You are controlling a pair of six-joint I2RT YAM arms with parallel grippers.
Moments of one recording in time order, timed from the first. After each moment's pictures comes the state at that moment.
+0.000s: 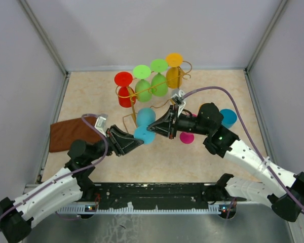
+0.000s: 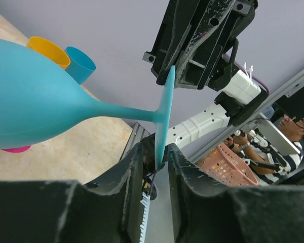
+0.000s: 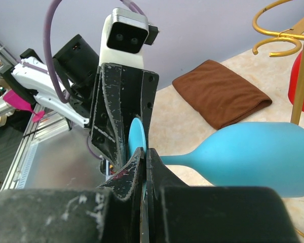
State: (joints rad) left arm -0.76 0.62 0.34 0.62 0.40 -0.91; right arm 0.79 0.98 0.90 0.14 -0.60 0.40
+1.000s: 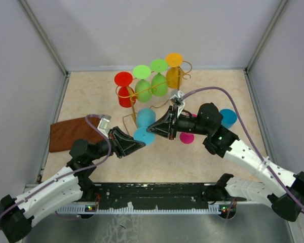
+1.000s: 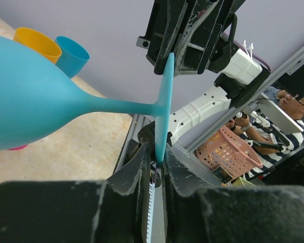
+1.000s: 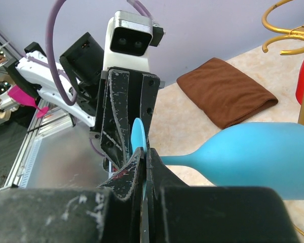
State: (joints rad) left arm -0.76 0.66 0.33 0.67 0.49 -0.86; right arm 0.79 0.98 0.90 0.14 -0.62 0.40
